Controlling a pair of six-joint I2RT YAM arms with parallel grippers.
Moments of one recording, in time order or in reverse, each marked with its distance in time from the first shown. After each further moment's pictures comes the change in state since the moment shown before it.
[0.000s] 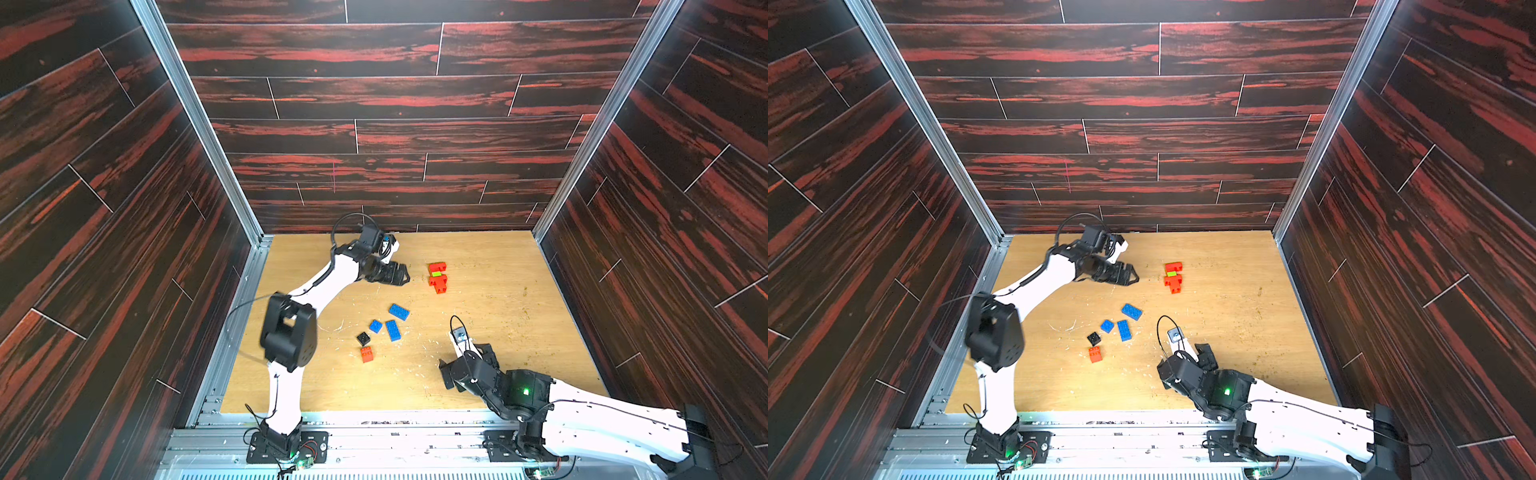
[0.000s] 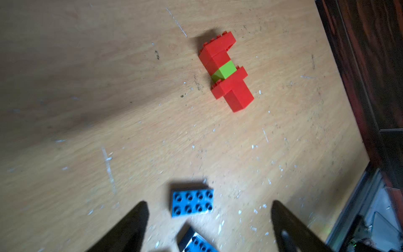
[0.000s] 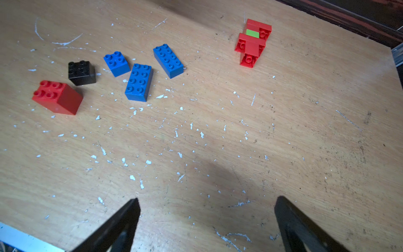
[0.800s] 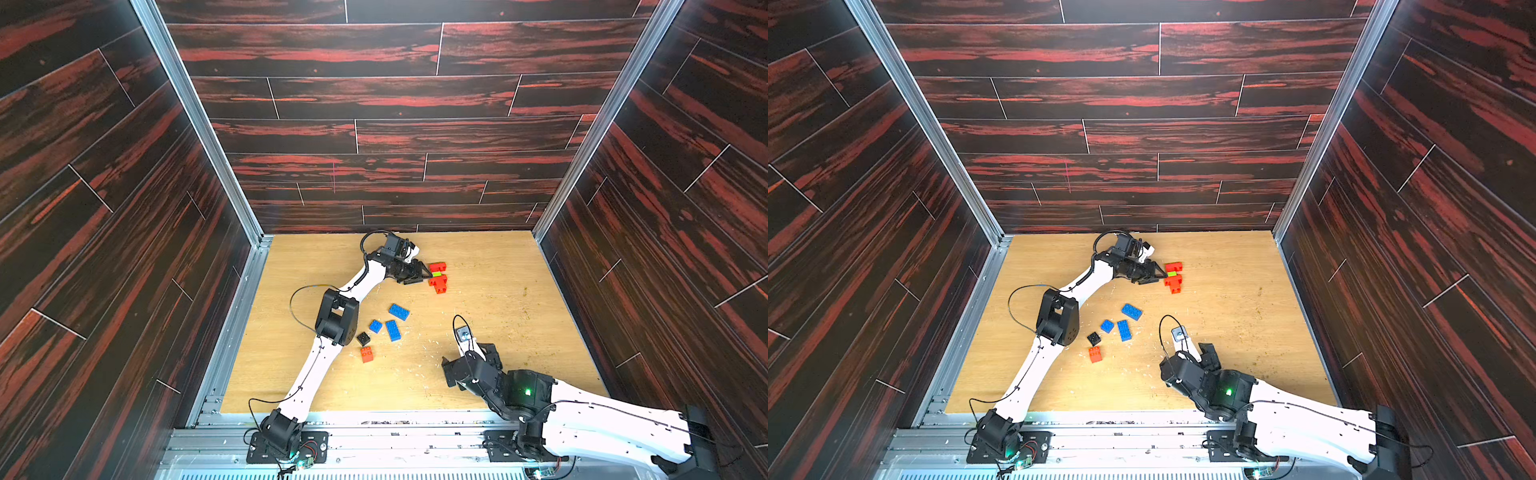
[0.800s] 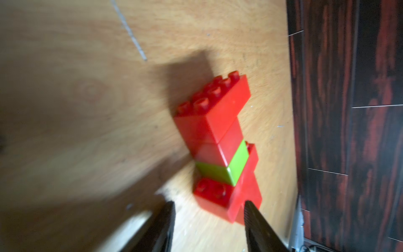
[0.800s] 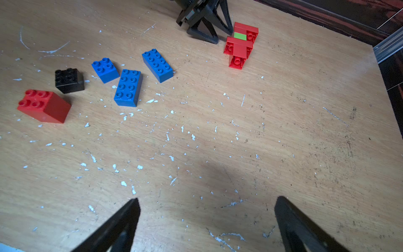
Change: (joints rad) left arm -0.010 0.859 0.896 0.023 0.344 -0.321; right arm -0.003 -0.019 0.000 -0.025 0.052 0.037
